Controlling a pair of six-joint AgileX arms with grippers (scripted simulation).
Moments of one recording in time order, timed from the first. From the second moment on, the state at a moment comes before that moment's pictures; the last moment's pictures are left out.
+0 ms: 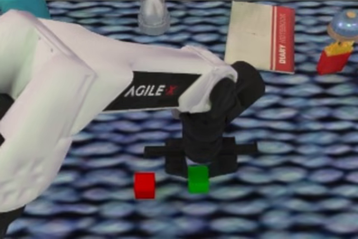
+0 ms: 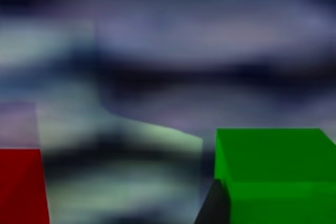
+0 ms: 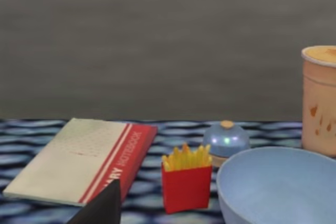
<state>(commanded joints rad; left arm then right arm) -0.85 2.20 1.51 -0.88 -0.02 -0.85 0.01 0.00 0.00 0.00 0.00 0.00</state>
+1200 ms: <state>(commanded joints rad) -0.84 2.15 1.61 -1.03 -0.02 -0.85 0.01 0.00 0.00 0.00 0.00 0.00</state>
